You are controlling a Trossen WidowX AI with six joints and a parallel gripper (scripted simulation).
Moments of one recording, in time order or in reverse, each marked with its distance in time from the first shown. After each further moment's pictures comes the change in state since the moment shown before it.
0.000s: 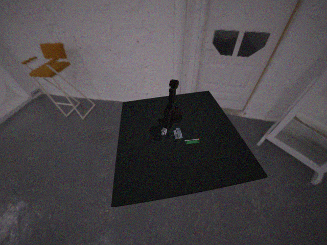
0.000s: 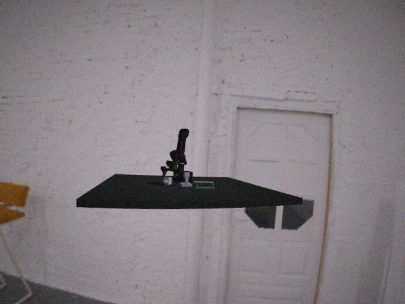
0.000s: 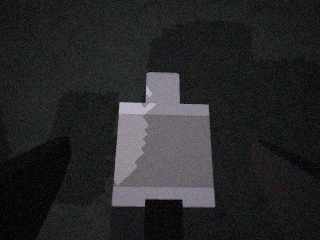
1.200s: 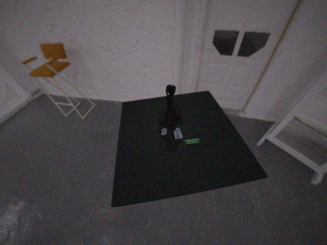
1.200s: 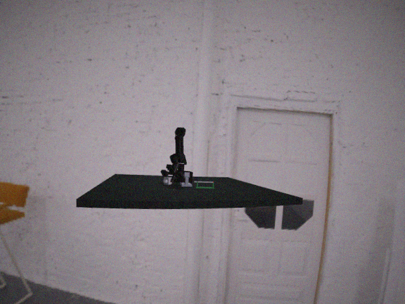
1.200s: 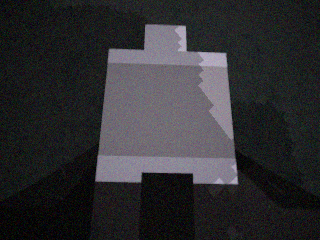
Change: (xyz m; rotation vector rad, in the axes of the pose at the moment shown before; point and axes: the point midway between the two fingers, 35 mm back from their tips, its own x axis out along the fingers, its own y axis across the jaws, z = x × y) arm 0.016 0.000 -0.029 -0.003 0.017 -0.002
